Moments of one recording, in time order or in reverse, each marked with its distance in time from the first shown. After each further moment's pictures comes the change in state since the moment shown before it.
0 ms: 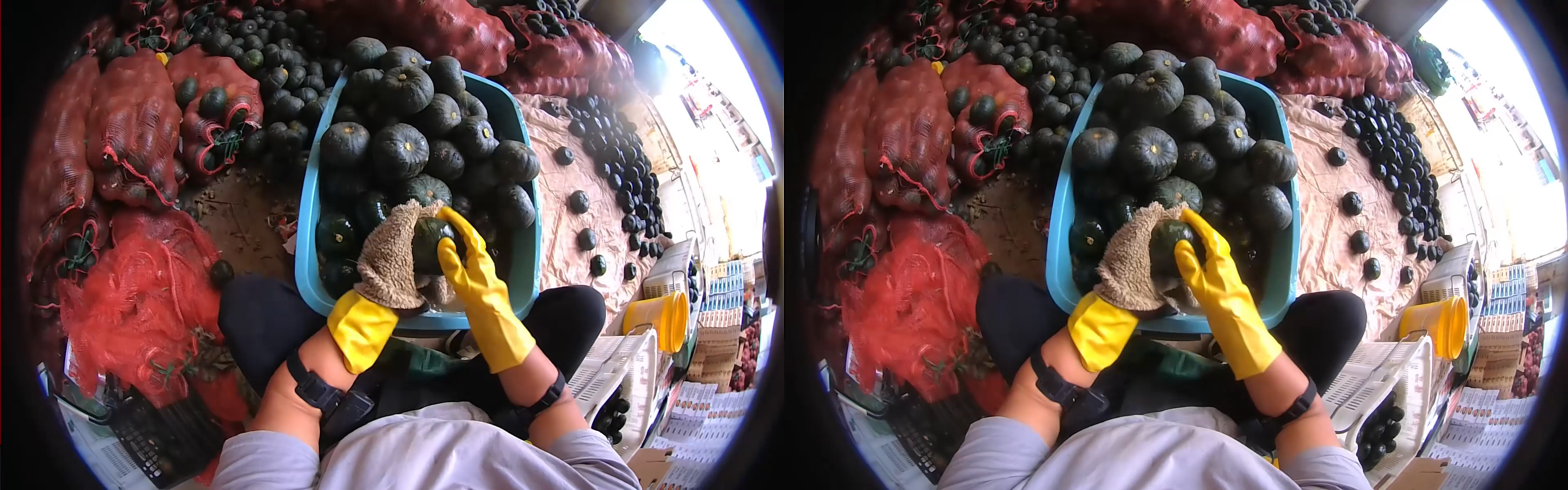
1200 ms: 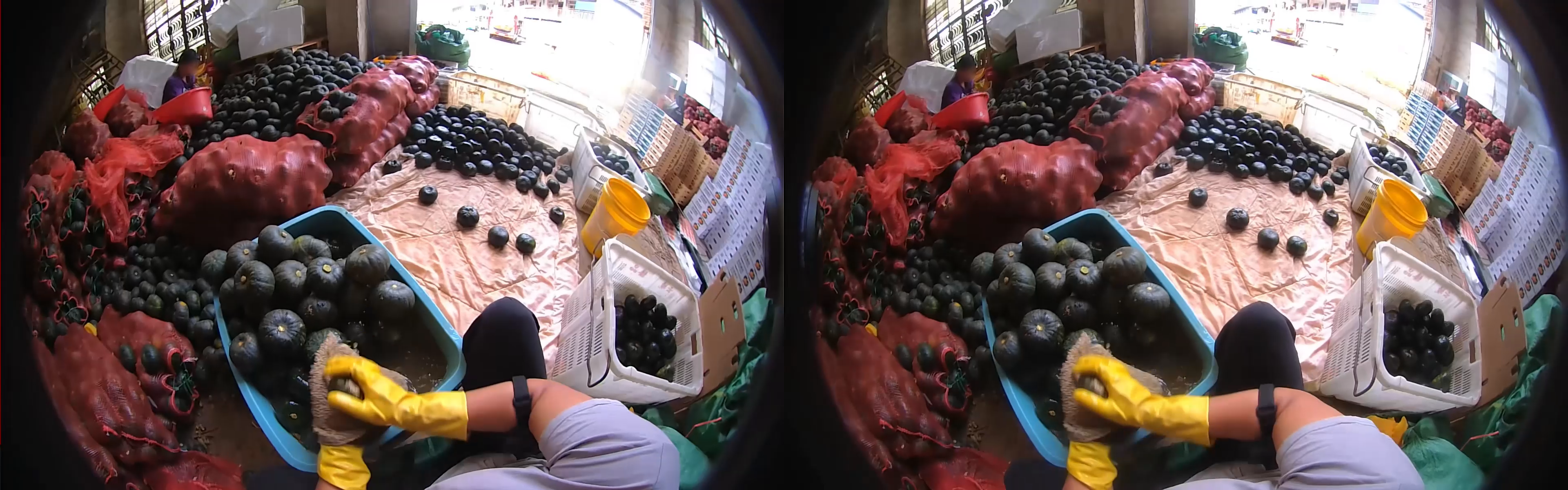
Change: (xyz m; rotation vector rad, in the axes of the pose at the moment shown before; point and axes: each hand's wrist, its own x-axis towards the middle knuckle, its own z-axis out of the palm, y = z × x) left_hand 0.040 0.030 0.003 -0.442 -0.457 -0.138; right_hand -0.003 -0.033 0.026 0.123 0.280 -0.160
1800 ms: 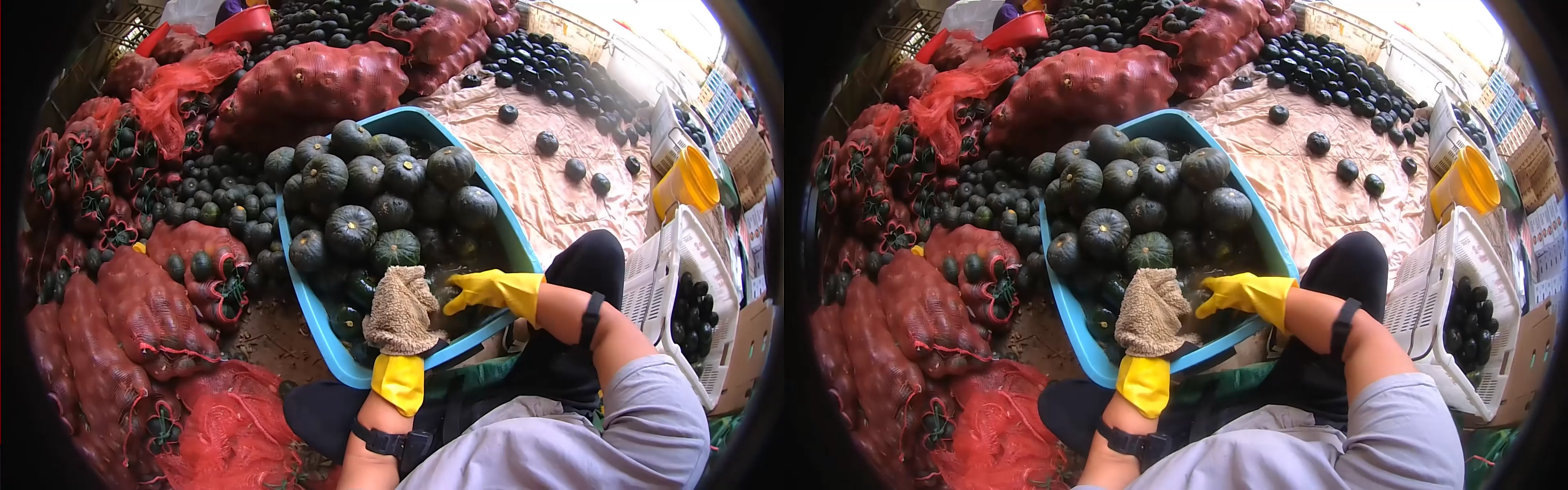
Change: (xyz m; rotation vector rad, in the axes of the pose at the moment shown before) left_hand -0.009 -0.042 0.009 -0.804 0.049 -0.521; right_hand 0.010 0.067 -0.066 -0.075 -0.749 1.102
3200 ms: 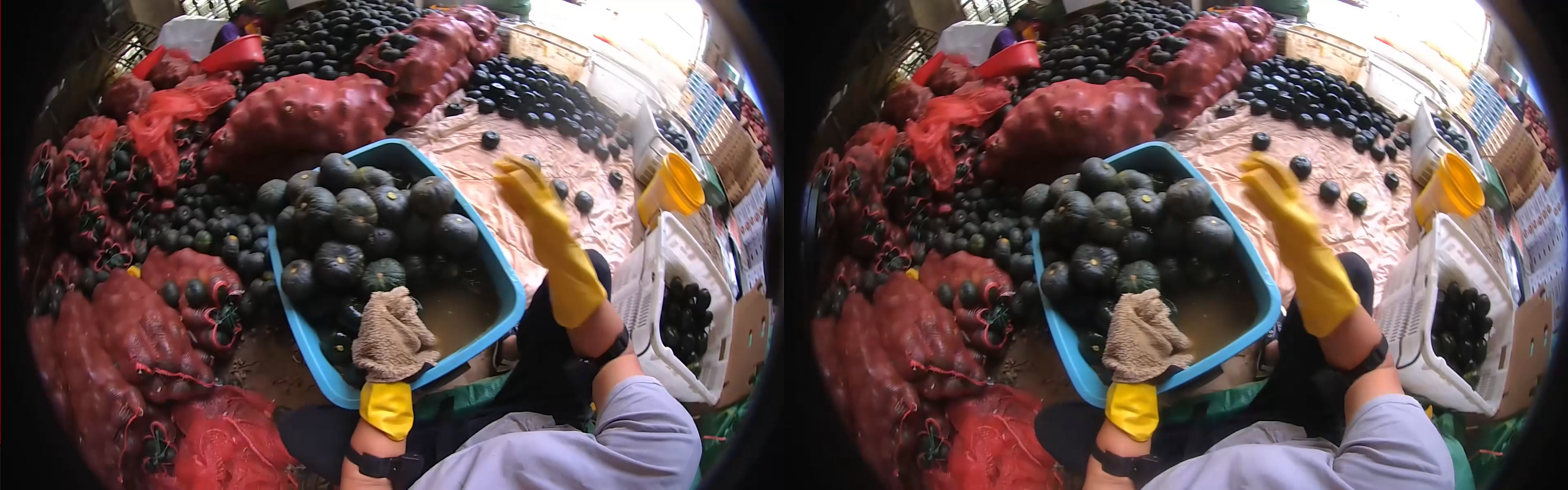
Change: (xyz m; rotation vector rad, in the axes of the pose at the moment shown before) left_hand 0.001 -0.013 -0.013 1.195 0.077 0.459; right_hand -0.117 -0.035 -0.108 0.617 0.818 -1.205
